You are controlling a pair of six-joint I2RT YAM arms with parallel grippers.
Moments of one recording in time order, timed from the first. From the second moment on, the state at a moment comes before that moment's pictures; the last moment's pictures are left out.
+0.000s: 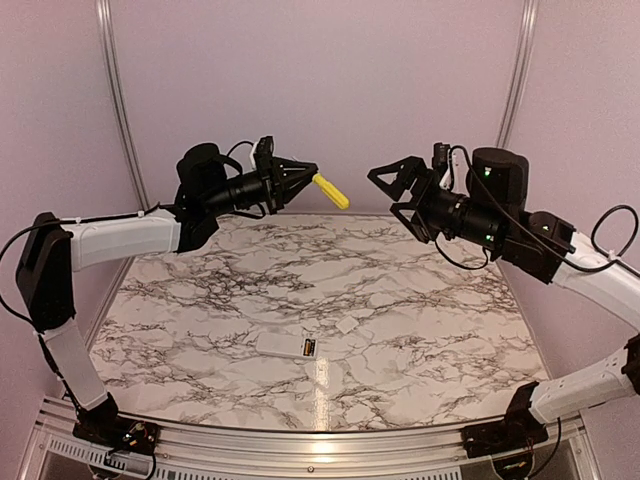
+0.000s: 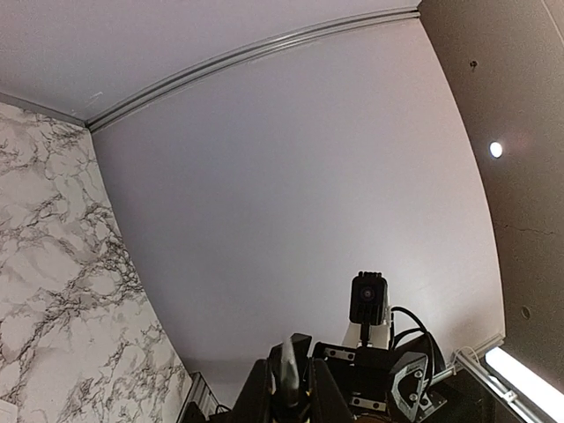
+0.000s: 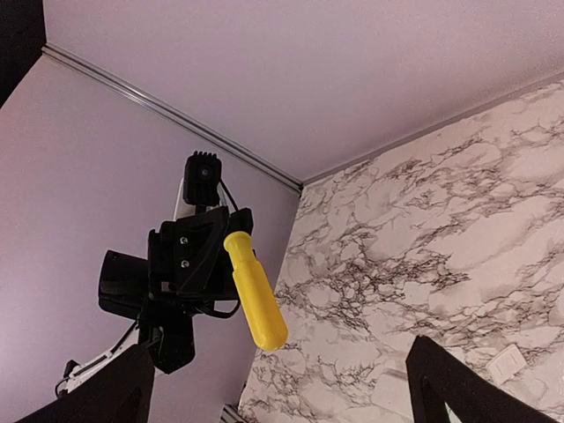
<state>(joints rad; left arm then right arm) -0.64 1.76 1.34 0.62 0.62 -1.35 0.82 1.16 1.19 -0.22 0.08 0.97</state>
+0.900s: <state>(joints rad) -0.68 1.70 1.17 0.84 0.42 -1.56 0.82 1.43 1.22 0.20 -0.17 1.20</state>
